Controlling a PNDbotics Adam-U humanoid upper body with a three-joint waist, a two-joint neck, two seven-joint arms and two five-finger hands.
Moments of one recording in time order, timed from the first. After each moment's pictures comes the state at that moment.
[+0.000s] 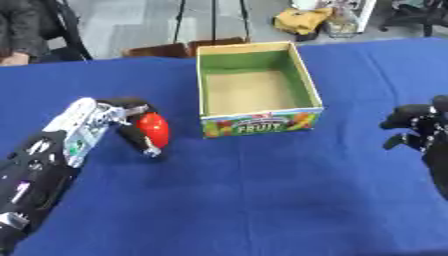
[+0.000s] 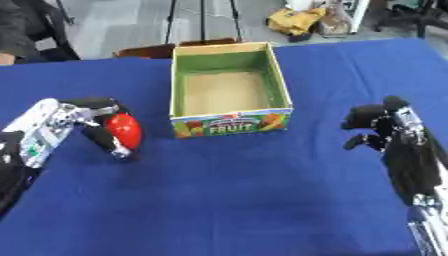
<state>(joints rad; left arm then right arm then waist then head) -0.85 0.45 -0.32 -1.04 -0.84 0.02 -0.67 -0.19 -0.34 0.03 -1.85 -0.22 0.01 0.04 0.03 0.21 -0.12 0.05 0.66</state>
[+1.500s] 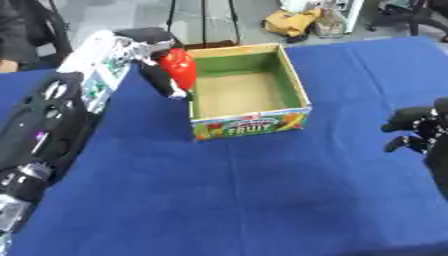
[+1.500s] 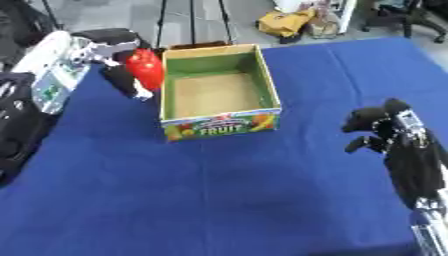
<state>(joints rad) -1.09 0.33 -0.24 -1.06 -1.03 0.04 -0.58 -0.22 -0.34 0.06 -1.85 -0.22 0.01 0.06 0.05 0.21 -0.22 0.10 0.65</state>
